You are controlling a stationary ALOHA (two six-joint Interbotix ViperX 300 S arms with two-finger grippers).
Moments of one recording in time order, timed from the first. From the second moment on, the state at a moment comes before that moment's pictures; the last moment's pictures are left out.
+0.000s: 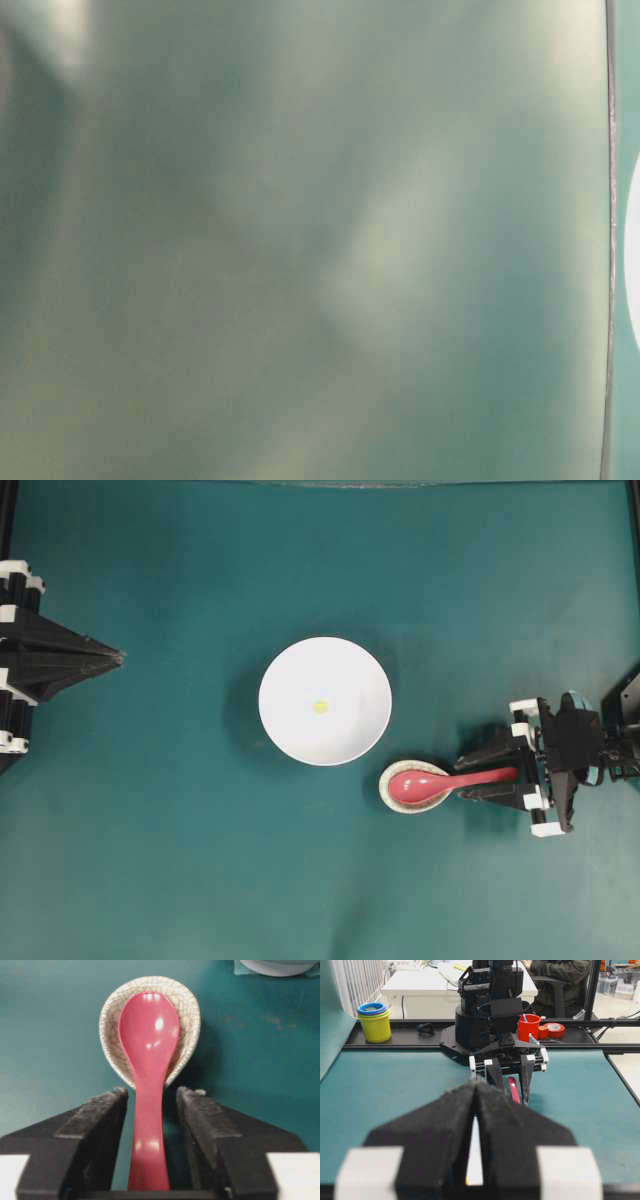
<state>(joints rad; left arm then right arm) 0.01 -0.96 1.18 0.01 -0.28 0.01 0.36 0.18 1.35 0.26 -1.18 0.11</state>
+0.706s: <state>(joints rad) 0.01 -0.96 1.18 0.01 -0.28 0.01 0.36 0.11 1.36 0.26 -1.17 0.11</state>
